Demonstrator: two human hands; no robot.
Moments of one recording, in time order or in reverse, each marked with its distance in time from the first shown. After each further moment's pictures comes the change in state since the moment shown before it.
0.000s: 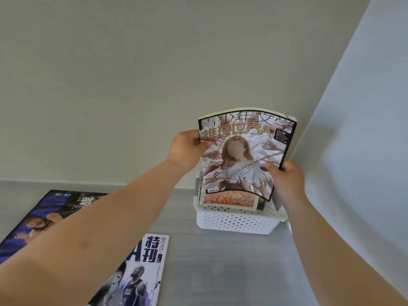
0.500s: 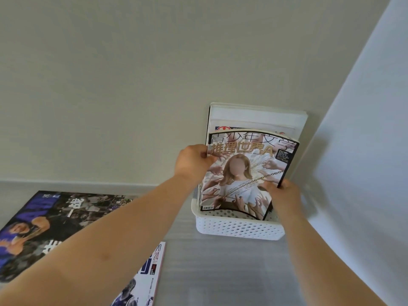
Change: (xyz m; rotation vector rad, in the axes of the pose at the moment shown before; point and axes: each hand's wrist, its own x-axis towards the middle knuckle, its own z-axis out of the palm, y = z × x) left_hand 0.025 -0.058 0.041 0.219 0.035 -0.091; right_hand 0.019 0.075 0.029 0.053 -0.037 0.217
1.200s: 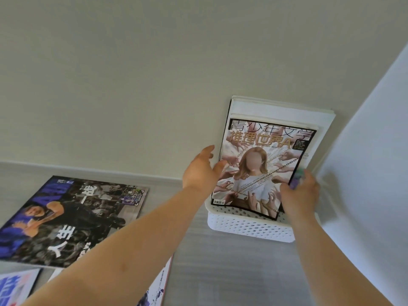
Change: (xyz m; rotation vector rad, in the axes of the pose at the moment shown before) left_hand -0.012 -0.030 0.003 0.138 0.036 -0.043; right_hand -0.004 -0.006 0.014 -0.282 0.198 -0.100
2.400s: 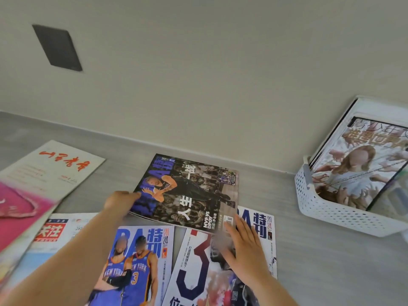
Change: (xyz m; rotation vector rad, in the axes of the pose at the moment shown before) left_hand -0.096 -0.271 -0.294 -0.010 0.150 -0.832; right_hand -0.297 -0.018 0.151 -0.680 -0.860 -0.674
